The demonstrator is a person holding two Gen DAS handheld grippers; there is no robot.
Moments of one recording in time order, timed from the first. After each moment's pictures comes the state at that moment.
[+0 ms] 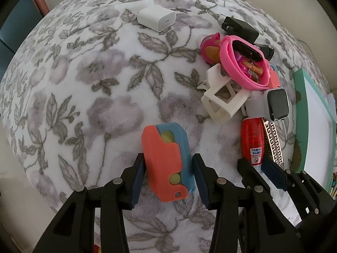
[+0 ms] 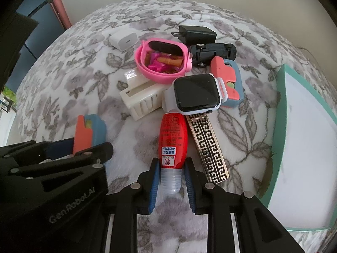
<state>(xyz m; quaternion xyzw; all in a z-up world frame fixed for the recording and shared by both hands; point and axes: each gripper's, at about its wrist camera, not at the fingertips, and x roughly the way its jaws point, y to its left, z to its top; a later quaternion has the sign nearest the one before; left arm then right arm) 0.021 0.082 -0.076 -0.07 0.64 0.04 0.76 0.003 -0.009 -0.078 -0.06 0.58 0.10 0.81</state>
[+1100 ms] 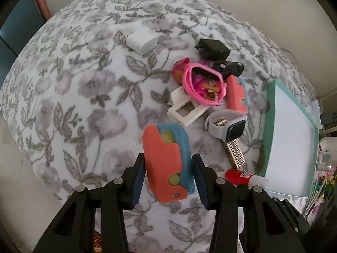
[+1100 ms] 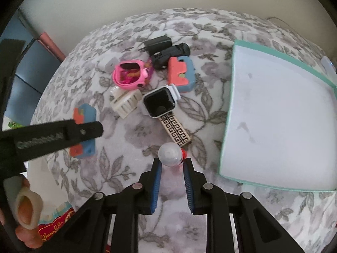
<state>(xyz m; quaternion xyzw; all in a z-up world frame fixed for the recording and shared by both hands) 0.011 0.053 -0.004 -0.09 0.63 0.02 0.77 -0.046 -0.111 -0.026 0.07 0.57 0.09 0.81</state>
